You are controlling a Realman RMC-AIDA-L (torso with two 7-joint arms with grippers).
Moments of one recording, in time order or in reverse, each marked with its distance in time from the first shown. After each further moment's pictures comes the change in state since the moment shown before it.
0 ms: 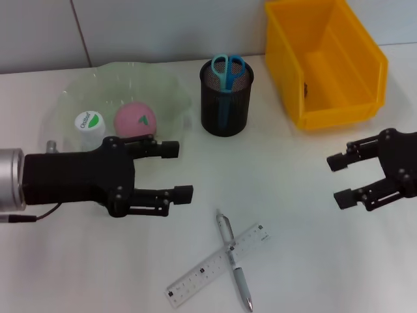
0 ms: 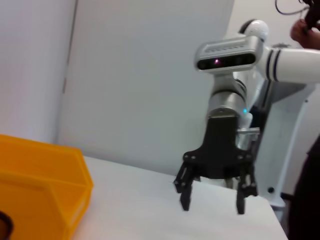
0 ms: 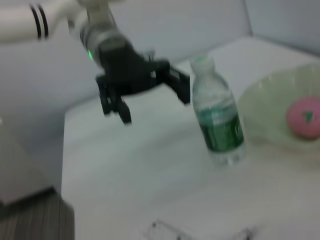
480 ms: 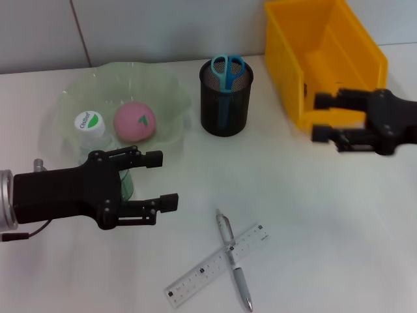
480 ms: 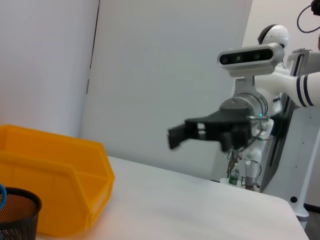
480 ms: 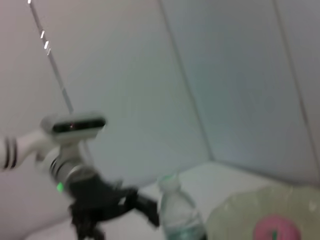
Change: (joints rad) left arm 0.035 0.008 -0.040 -0.097 0.001 -0.024 0.115; right arm -0.117 0.010 -0.117 0.195 0.497 0.183 -0.176
